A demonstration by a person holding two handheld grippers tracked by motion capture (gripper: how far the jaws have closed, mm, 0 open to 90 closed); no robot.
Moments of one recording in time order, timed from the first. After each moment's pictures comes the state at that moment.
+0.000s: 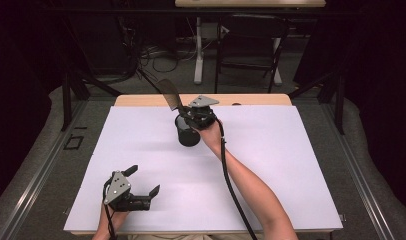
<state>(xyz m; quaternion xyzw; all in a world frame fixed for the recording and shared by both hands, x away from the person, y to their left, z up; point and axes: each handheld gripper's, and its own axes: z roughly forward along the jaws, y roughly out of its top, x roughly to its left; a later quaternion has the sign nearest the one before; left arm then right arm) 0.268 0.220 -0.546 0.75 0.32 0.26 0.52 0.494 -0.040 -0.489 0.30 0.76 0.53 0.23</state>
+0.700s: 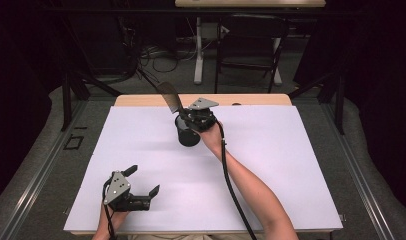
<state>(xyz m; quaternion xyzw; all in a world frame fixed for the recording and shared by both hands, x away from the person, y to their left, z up) 0.268 0.221 -0.545 0.74 0.32 0.26 0.52 0.492 -0.041 -0.496 0.30 0.77 0.52 0.23</state>
